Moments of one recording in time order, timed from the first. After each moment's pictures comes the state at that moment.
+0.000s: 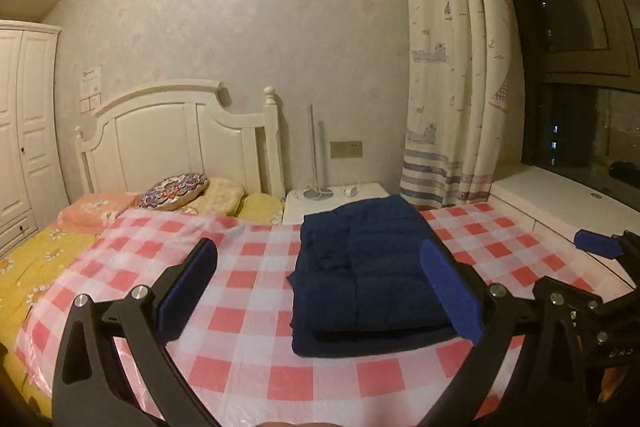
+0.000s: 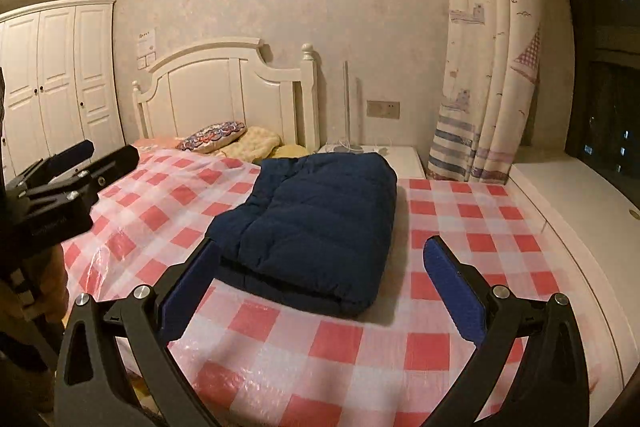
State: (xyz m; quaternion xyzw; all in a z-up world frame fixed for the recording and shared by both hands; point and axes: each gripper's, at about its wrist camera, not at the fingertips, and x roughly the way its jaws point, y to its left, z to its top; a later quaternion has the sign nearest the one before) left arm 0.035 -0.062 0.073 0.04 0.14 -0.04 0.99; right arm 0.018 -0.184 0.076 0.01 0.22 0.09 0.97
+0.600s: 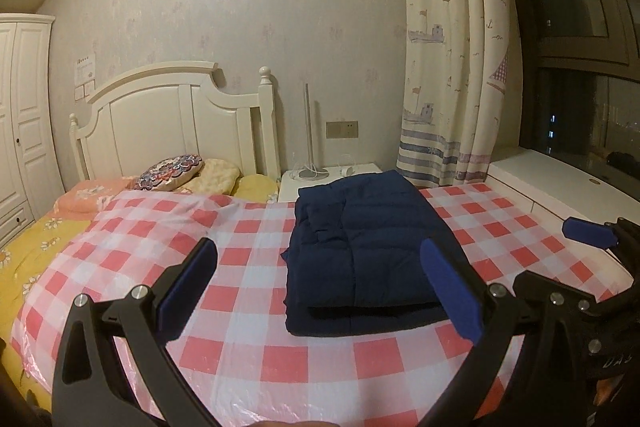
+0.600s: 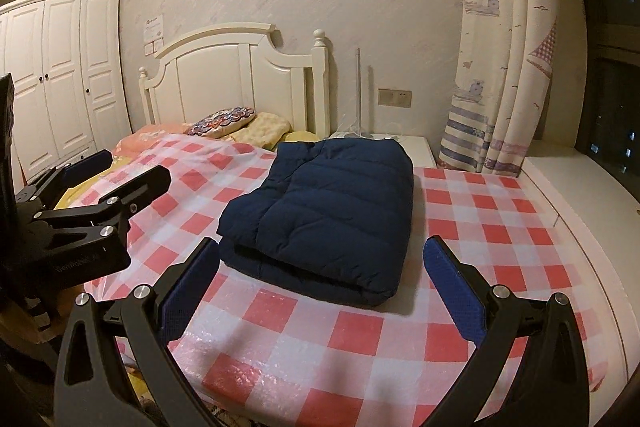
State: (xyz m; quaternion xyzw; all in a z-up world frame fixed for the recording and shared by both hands) left arm 0.041 -0.060 0.048 0.04 0.17 -0.05 0.98; right arm 0.025 -0.166 0.066 0.00 0.24 0.11 0.97
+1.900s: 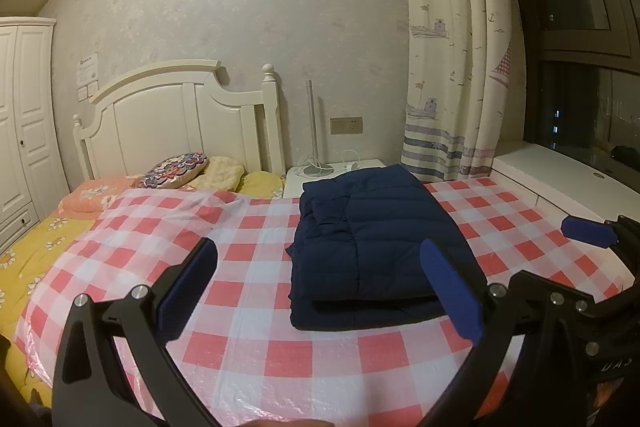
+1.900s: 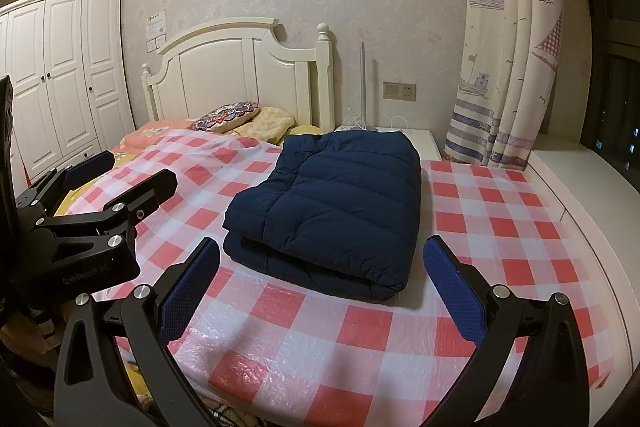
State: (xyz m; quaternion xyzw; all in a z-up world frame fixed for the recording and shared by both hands) left arm 0.041 -0.056 0.041 0.04 0.17 -0.04 0.98; right arm 0.027 -0.157 0.063 0.01 0.25 0.11 0.96
